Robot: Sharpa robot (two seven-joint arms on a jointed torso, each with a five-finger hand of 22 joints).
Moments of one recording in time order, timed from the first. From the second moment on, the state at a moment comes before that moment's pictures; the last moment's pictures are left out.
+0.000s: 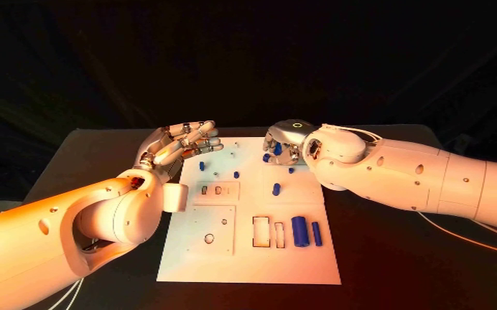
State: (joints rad) left arm 1.14 -0.91 0.04 1.77 0.07 -0.47 0.50; left_hand 1.40 0.02 0.11 0.04 0.05 0.97 0.22 0.15 0.07 1.05 0.16 0.13 0.07 1.09 0.11 0.19 0.11 0.18 0.90 0.24 0.33 0.14; right arm 1.32 -0.67 -0.13 1.37 -1.65 -0.24 -0.20; right_hand 1.34 -0.11 0.33 -0.01 0.21 1.05 0.13 0.07 0.09 1.11 0.09 0.11 0.11 1.47 0.00 0.29 0.40 0.09 1.44 0.10 1.31 1.16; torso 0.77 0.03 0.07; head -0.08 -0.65
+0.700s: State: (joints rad) left arm 1.14 -0.91 0.04 1.77 0.07 -0.47 0.49; left_hand 1.40 0.02 0.11 0.04 0.05 0.97 0.22 0.14 0.07 1.05 0.16 0.13 0.07 1.09 0.11 0.19 0.11 0.18 0.90 0.24 0.33 0.14; right arm 1.32 -0.64 -0.13 1.35 -1.66 -0.22 -0.20; right_hand 1.34 -0.12 0.35 0.02 0.22 1.08 0.13 0.07 0.09 1.12 0.08 0.13 0.12 1.46 -0.01 1.24 1.12 0.08 1.44 0.09 1.34 1.21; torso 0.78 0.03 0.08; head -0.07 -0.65
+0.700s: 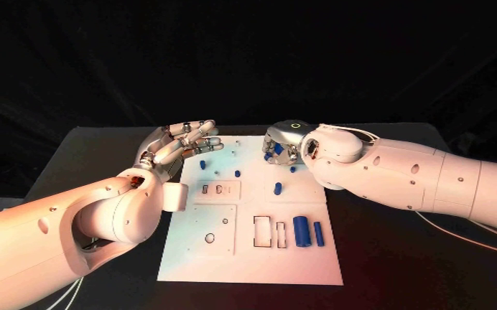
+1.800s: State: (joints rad) left arm 1.15 -0.92 0.04 1.77 0.07 -0.47 0.48; left_hand 1.40 0.02 0.11 0.04 0.05 0.97 0.22 0.14 0.07 1.05 0.16 0.12 0.07 1.09 0.11 0.18 0.11 0.18 0.90 0.24 0.33 0.14; right arm 1.33 -0.62 -0.12 1.36 -1.62 -0.40 -0.18; right_hand 1.35 -0.09 0.38 0.03 0.22 1.15 0.11 0.10 0.13 1.18 0.06 0.14 0.12 1.46 -0.02 1.28 1.15 0.08 1.45 0.08 1.38 1.27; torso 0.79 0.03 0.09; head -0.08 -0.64
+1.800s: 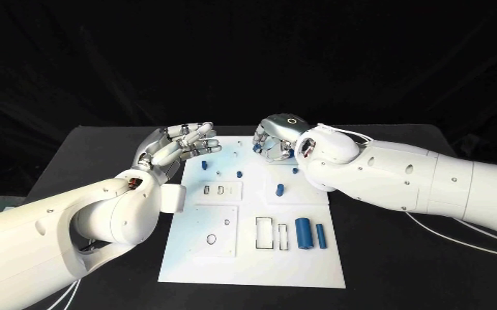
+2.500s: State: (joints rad) left arm 1.15 -0.92 0.04 1.77 0.07 -0.47 0.48; left_hand 1.40 0.02 0.11 0.04 0.05 0.97 0.22 0.13 0.07 1.05 0.16 0.12 0.07 1.09 0.11 0.18 0.10 0.18 0.90 0.24 0.32 0.14; right arm 1.32 -0.47 -0.12 1.21 -1.61 -0.49 -0.20; right_hand 1.35 -0.09 0.38 0.03 0.21 1.15 0.11 0.10 0.13 1.18 0.06 0.14 0.12 1.46 -0.02 1.29 1.15 0.08 1.45 0.08 1.38 1.27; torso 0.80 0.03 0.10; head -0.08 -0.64
